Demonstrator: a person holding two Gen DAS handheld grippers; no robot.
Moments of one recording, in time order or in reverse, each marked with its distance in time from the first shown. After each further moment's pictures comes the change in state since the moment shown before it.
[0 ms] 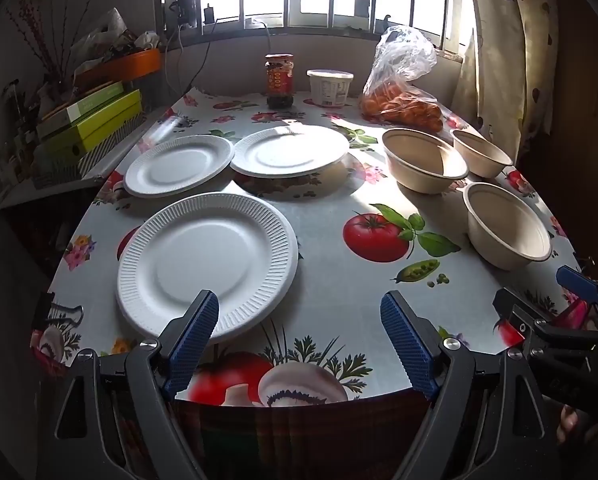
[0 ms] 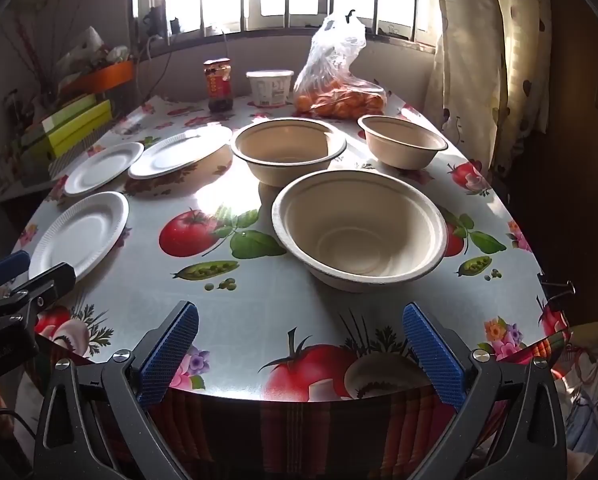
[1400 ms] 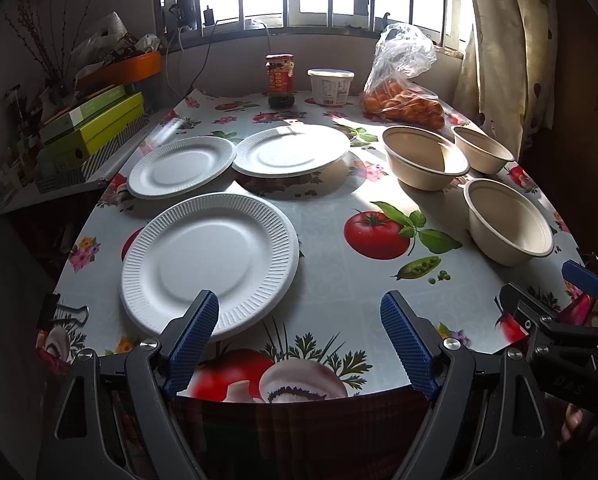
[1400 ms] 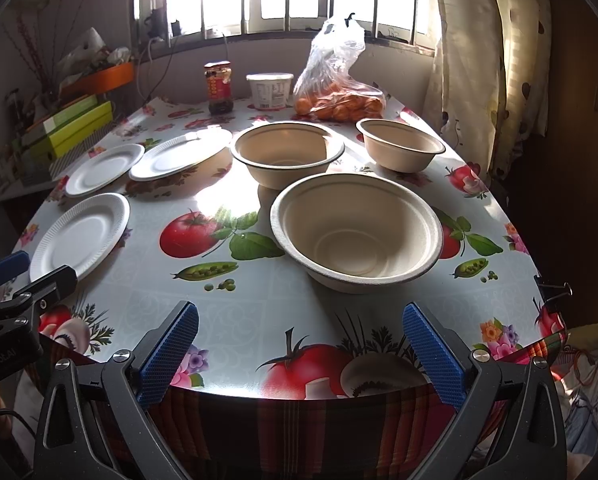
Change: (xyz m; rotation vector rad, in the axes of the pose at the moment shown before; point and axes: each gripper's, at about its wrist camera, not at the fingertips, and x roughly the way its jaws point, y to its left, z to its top) left arm -0.002 -0.001 0.000 0.015 0.006 0.016; right arm -0.004 -0.002 0.002 -0.003 -0.006 -0.004
